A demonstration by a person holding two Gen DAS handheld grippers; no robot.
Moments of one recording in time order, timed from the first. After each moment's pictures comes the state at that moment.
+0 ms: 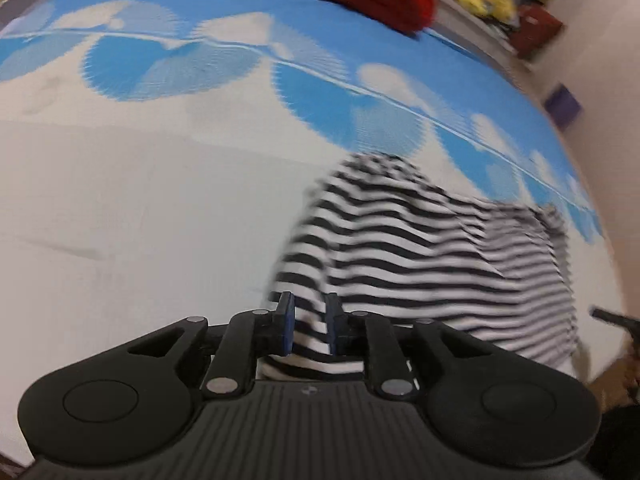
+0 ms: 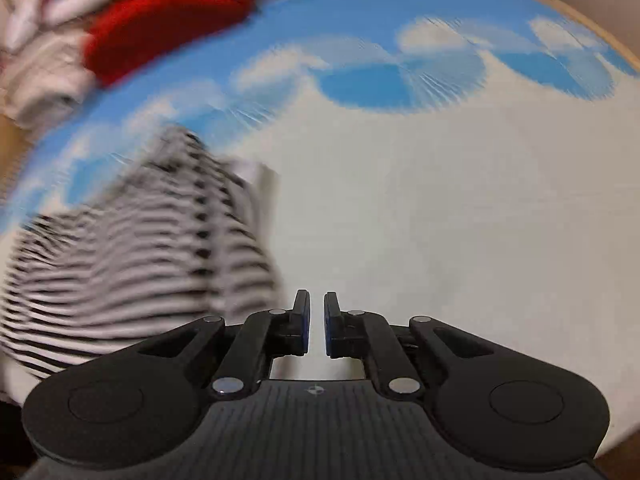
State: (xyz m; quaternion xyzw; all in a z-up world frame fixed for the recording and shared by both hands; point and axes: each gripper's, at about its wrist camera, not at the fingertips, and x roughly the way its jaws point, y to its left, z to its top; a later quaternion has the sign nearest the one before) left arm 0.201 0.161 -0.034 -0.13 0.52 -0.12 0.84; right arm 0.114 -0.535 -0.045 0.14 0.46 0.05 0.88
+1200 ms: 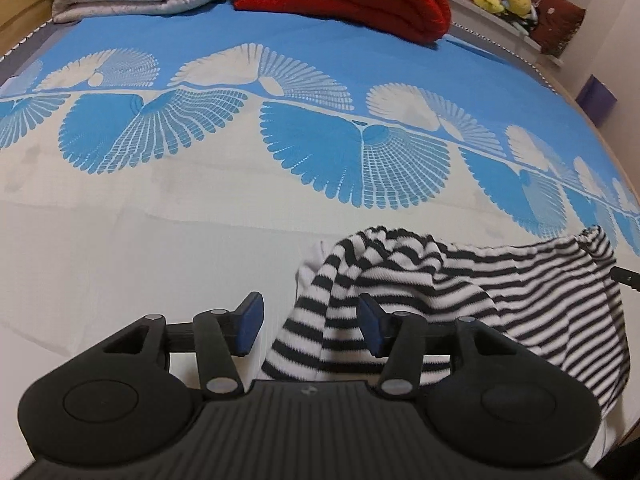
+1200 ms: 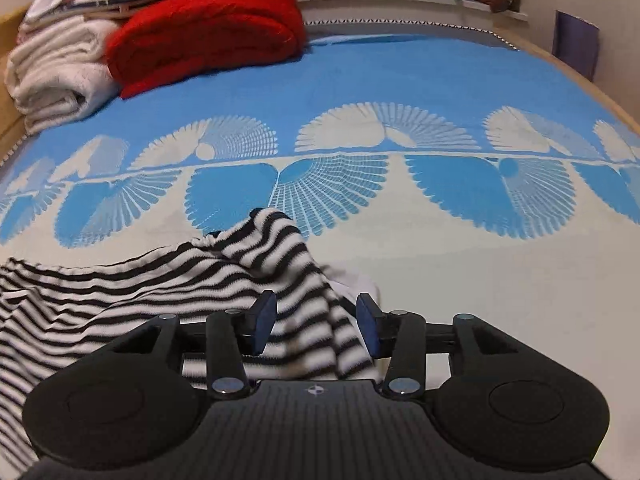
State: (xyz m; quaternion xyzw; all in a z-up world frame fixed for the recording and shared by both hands) left arm 0.287 0.092 -0.043 -0.07 0.49 -0.04 0.87; right arm 0.226 -0.418 -0.035 0.05 0.42 0.03 0.91
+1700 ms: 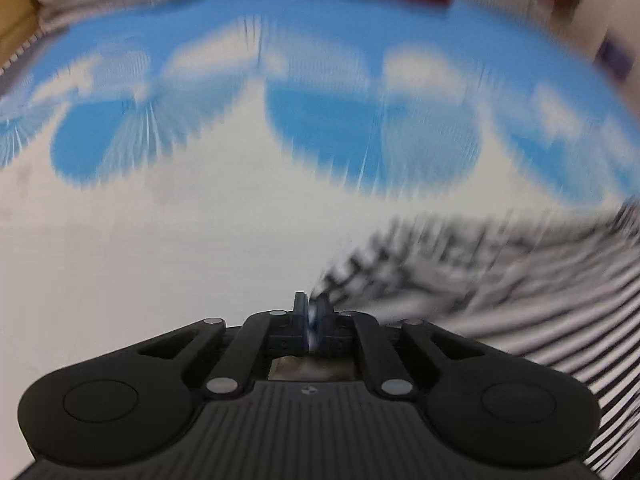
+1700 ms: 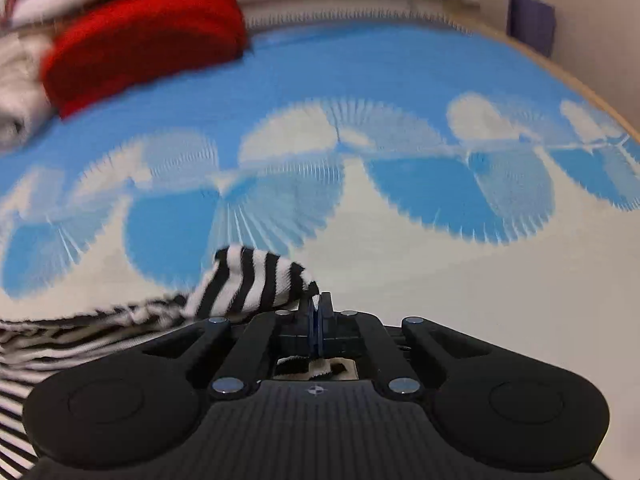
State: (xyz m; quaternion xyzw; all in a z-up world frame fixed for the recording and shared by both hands) left arm 0.321 0.080 -0.081 0.01 0.54 -0.03 0.84; right arm 0.274 -0.425 -0.059 0.06 0.43 -0.05 0.90
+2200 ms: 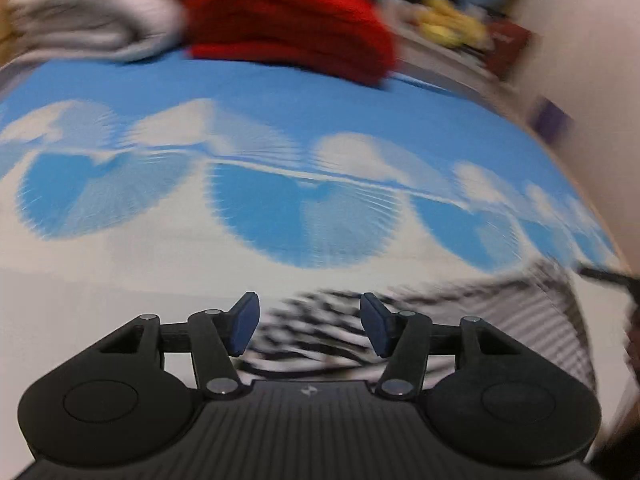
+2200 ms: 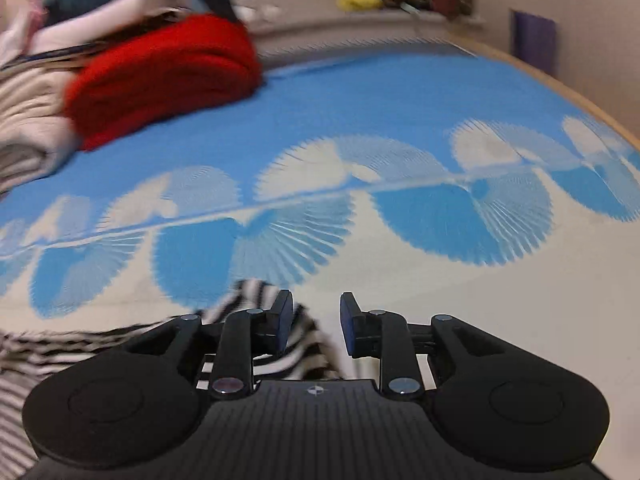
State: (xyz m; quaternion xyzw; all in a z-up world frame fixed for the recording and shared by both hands) left arm 0.297 0.082 -0.013 -0.07 0.42 -0.14 0.89; right arm 0.244 -0.437 -0.023 0.09 0.37 -0.01 0.93
